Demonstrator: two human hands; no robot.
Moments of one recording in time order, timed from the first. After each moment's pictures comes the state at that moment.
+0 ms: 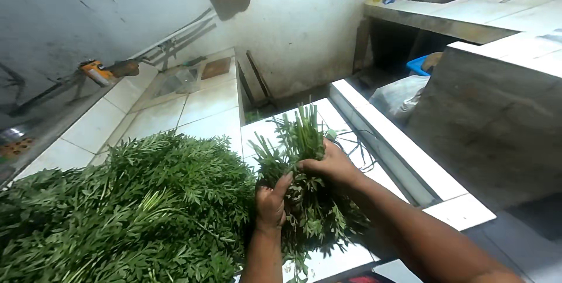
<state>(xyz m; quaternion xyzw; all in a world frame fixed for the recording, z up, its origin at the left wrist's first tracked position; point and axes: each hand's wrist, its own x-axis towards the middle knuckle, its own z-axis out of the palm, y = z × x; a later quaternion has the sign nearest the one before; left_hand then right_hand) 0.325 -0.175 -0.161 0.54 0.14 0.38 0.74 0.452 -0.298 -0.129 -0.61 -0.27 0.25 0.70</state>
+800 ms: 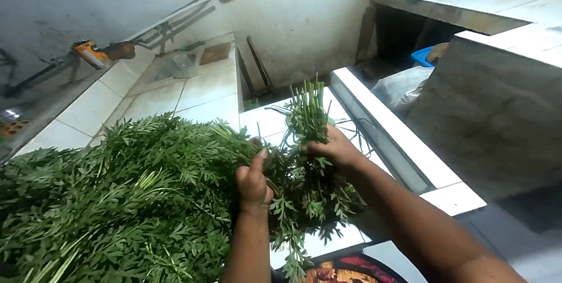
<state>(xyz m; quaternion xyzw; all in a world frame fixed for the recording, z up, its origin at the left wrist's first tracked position) 0.320 -0.159 -0.142 0.55 0.17 0.42 0.70 0.453 -0.312 -0.127 -0.57 -0.29 0.27 0.72</state>
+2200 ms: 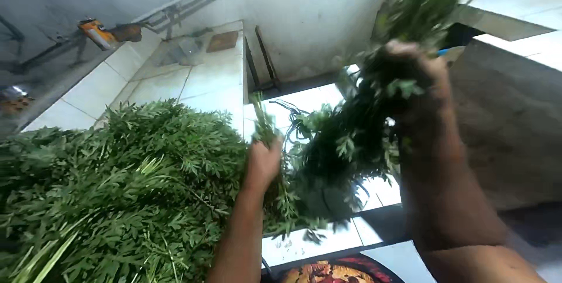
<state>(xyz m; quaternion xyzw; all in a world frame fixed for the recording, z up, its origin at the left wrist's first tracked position) 0.337 -0.143 -0.119 0.83 0.33 0.19 0.40 0.512 -0.361 -0.028 -0.45 -0.32 0.05 0.83</state>
